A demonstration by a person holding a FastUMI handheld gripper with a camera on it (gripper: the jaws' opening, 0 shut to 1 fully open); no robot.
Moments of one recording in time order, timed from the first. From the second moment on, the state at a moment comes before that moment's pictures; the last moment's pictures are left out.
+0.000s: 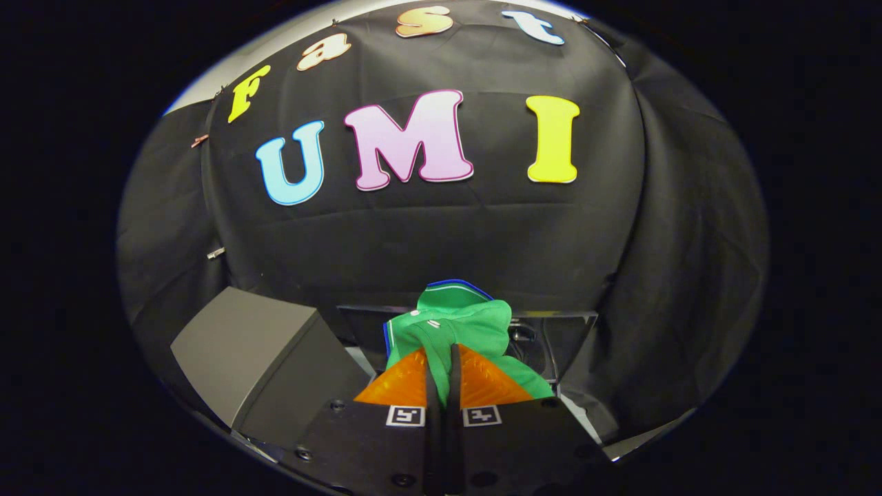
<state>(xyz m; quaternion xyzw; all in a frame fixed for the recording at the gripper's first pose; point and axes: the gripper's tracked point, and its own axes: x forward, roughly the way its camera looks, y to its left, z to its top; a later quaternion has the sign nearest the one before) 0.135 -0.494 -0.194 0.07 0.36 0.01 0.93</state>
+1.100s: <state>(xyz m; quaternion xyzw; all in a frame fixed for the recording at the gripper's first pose) 0.068 -0.494 -0.437 0.05 0.54 -0.02 0.84</state>
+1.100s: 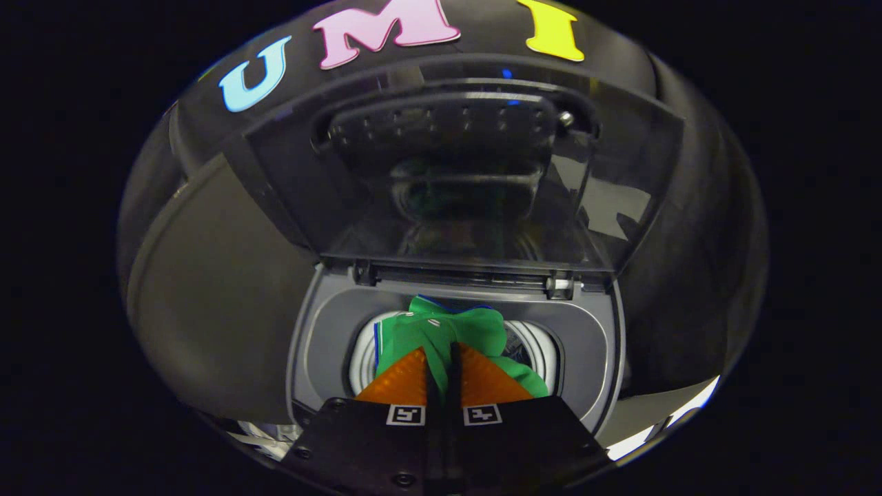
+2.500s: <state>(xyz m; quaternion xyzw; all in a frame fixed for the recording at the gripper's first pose) 0.099 -0.497 -0.370 0.06 0.47 -0.02 0.88</state>
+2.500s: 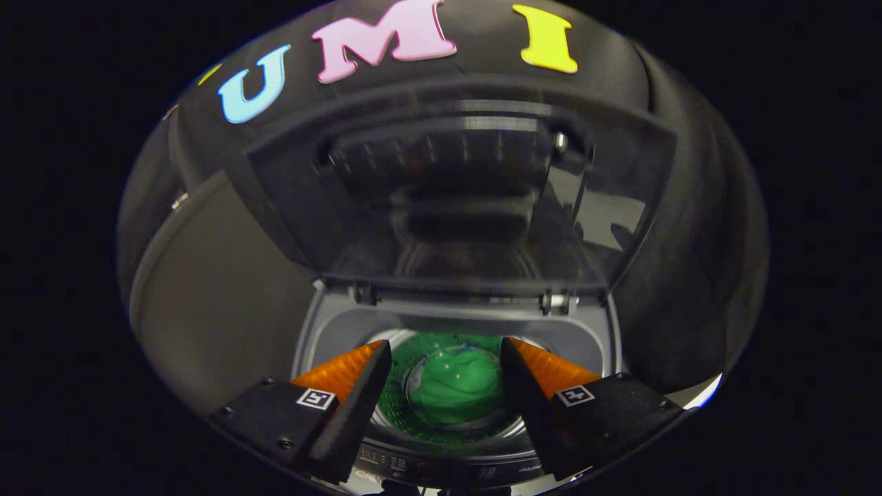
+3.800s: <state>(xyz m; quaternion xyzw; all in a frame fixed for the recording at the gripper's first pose) 0.293 -0.525 -0.328 0.03 0.30 -0.02 0.95</state>
